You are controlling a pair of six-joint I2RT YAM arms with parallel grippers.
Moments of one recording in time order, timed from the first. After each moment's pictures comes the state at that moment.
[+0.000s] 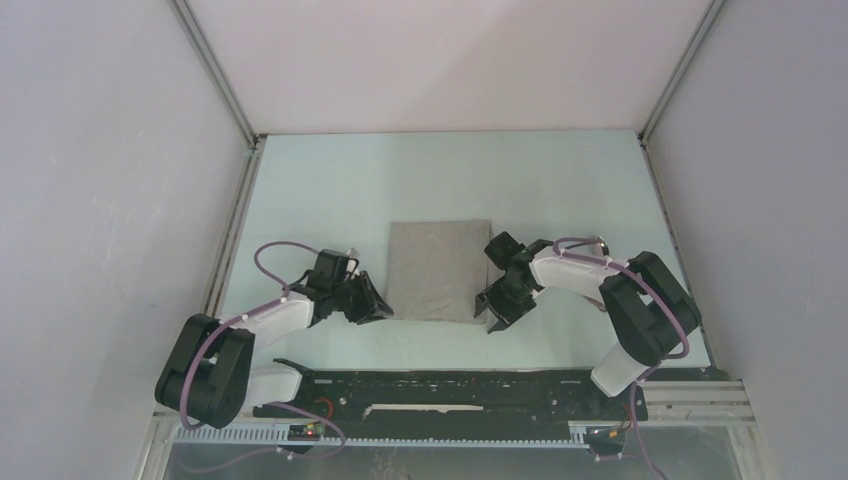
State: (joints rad) left arm -0.35 1.24 0.40 -0.14 0.38 -0.79; right arm 0.63 1.63 0.86 -0.70 -0.19 1.53
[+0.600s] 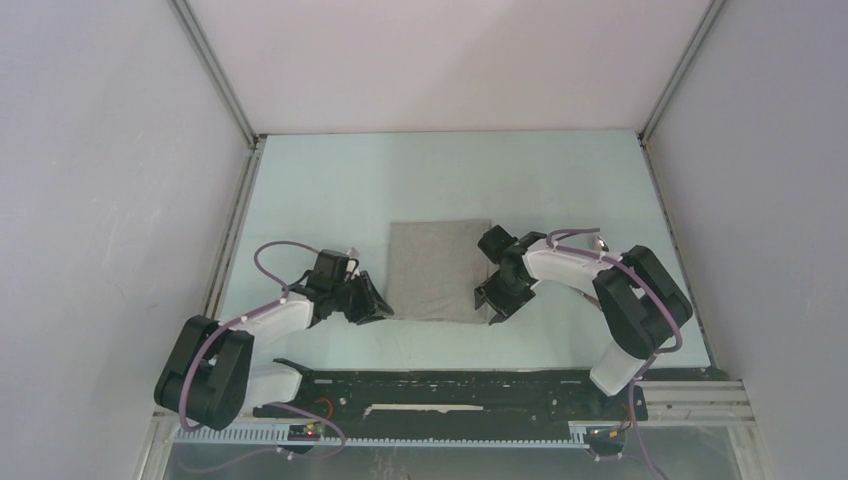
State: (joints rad) left arm -0.35 1.24 0.39 -0.14 0.38 -0.78; right arm 0.64 1.66 0.94 -0.74 -0.08 1.52
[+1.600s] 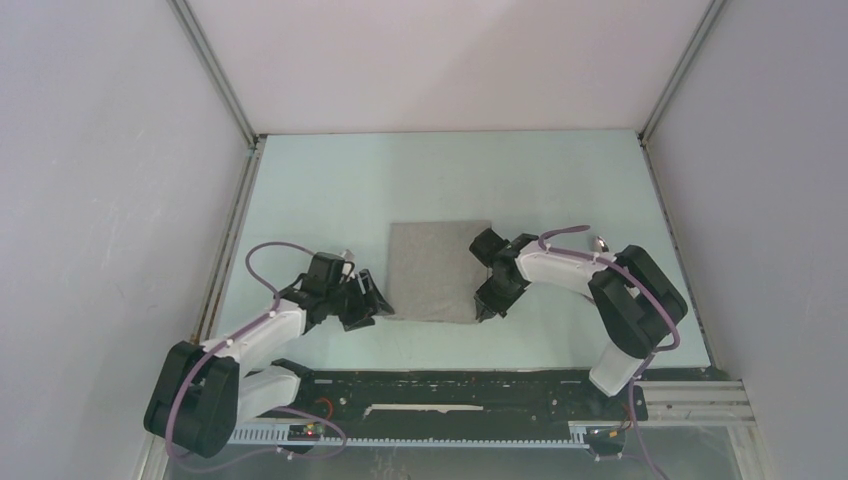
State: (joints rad) left arm -0.35 1.10 0.39 -0.27 0.33 -0.76; right arm 0.69 1.70 0.97 -0.76 -0.07 1.48
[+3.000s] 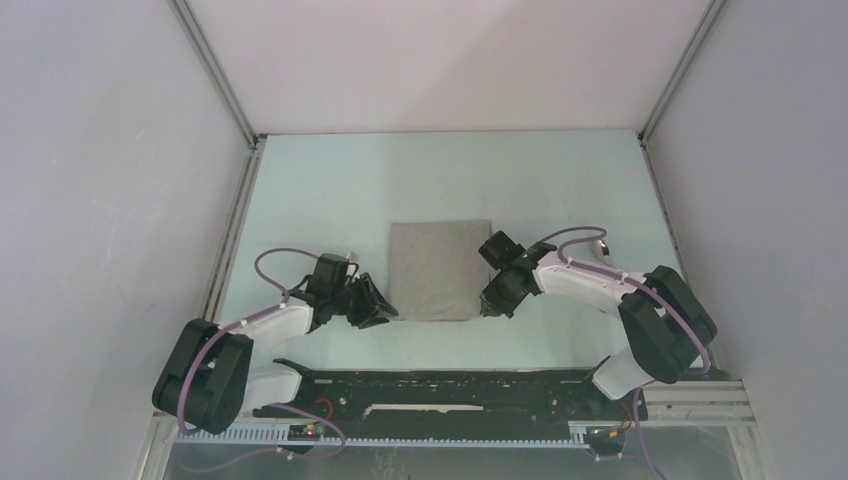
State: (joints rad) left arm -0.36 1.22 0.35 -0.09 0.41 -0.86; right arm 0.71 1.53 0.87 -0.68 0.00 1.45
